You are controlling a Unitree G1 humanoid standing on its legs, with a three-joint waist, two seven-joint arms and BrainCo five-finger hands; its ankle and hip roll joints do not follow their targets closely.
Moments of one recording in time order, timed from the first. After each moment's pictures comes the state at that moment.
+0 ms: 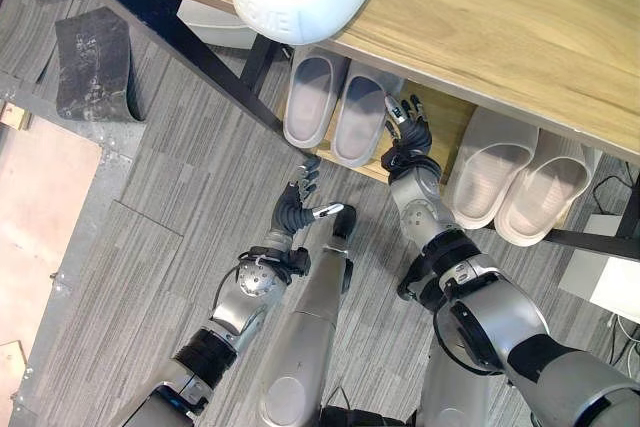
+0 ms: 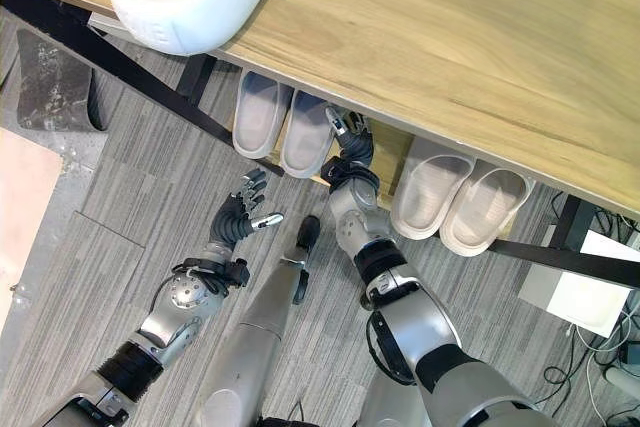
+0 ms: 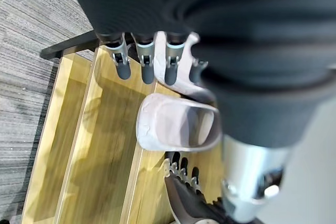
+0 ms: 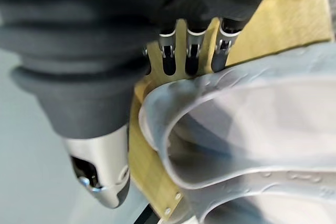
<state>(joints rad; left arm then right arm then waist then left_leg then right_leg) -0.31 0.40 -0.51 0.21 -0.46 -0.28 0.24 -0.94 -0.07 0.22 0.83 0.96 -0.31 -0.30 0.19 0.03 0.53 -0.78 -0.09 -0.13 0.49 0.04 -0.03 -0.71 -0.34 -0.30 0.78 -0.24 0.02</state>
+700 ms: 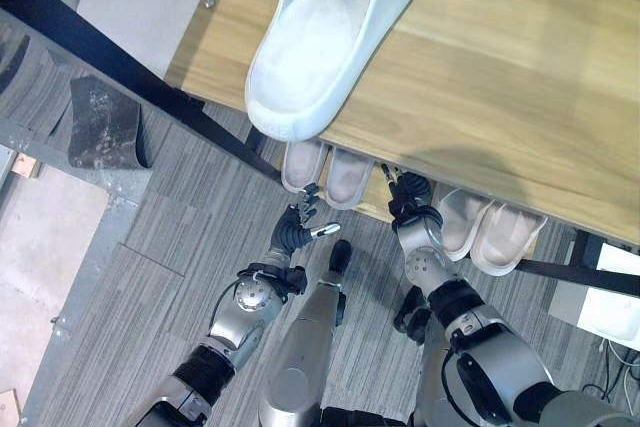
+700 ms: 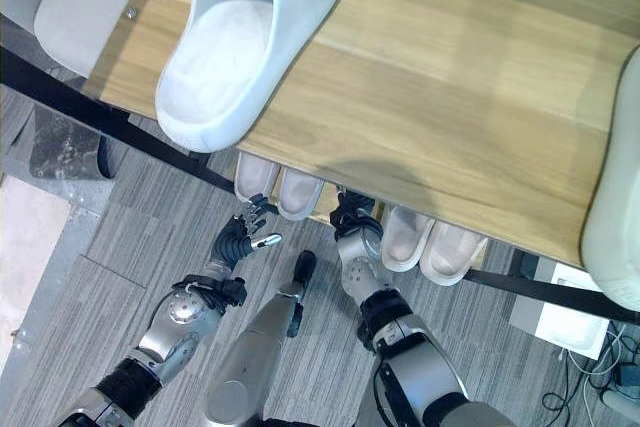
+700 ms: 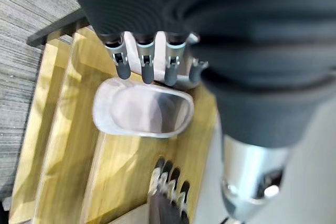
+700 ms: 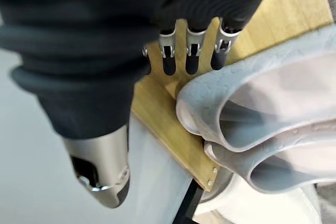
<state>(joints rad) -0.20 0.38 -0.47 0.25 -0.50 -0.25 0.16 -0.53 -0.07 0.28 0.60 1.02 -0.30 -0.18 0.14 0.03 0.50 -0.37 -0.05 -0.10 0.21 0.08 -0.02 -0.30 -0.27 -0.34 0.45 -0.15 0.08</state>
